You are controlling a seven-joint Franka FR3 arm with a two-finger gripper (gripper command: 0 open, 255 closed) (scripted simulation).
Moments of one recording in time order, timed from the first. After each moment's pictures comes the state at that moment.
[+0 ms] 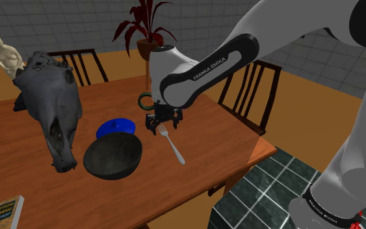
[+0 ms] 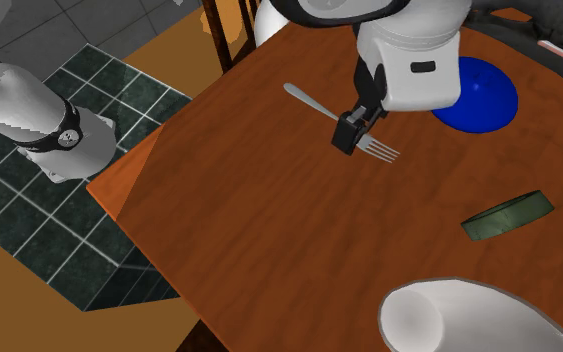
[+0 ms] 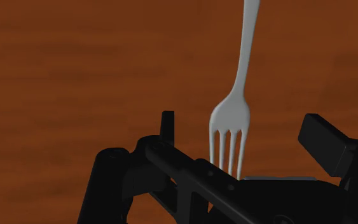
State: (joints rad) arm 0.08 0.23 0.37 -2.04 -0.15 2.32 0.76
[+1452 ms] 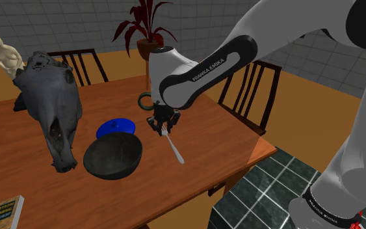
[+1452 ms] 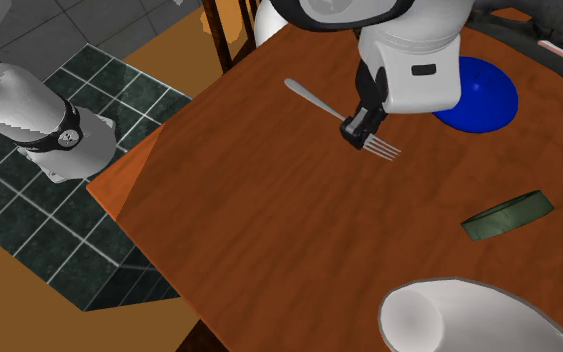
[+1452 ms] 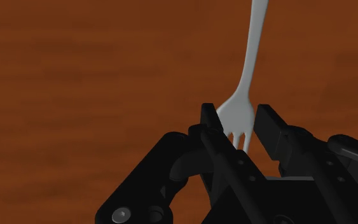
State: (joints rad) arm 0.09 0.24 0.37 -2.04 -0.15 2.32 0.76
